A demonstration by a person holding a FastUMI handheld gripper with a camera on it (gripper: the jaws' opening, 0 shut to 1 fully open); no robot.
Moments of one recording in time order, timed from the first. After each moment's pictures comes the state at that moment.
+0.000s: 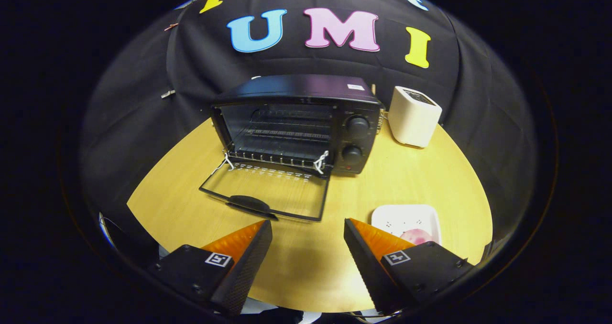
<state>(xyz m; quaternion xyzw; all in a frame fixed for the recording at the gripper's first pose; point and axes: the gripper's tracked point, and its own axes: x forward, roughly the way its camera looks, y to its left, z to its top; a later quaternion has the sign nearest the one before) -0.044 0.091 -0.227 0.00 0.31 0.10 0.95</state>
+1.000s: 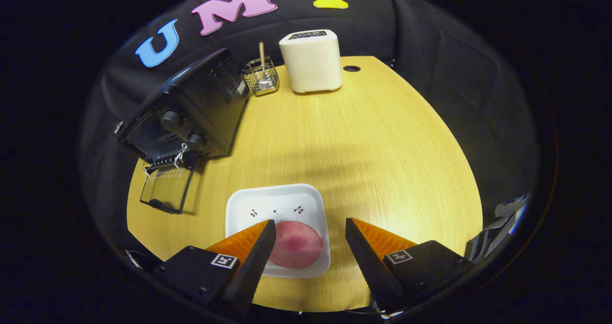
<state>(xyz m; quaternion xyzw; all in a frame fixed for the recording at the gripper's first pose) -0.008 -0.129 -0.312 0.11 0.46 0.01 0.88</state>
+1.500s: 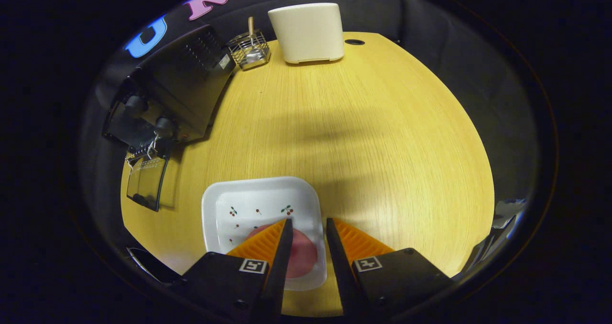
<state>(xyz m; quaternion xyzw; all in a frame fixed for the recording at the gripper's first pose) 0.001 -0.126 -0.348 0.10 0.51 0.01 0.85</state>
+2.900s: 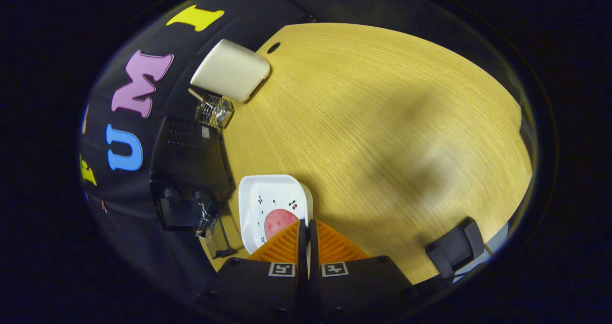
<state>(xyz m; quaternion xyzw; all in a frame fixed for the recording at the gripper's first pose) -0.031 -0.129 -0.312 0.46 0.44 -0.07 0.76</state>
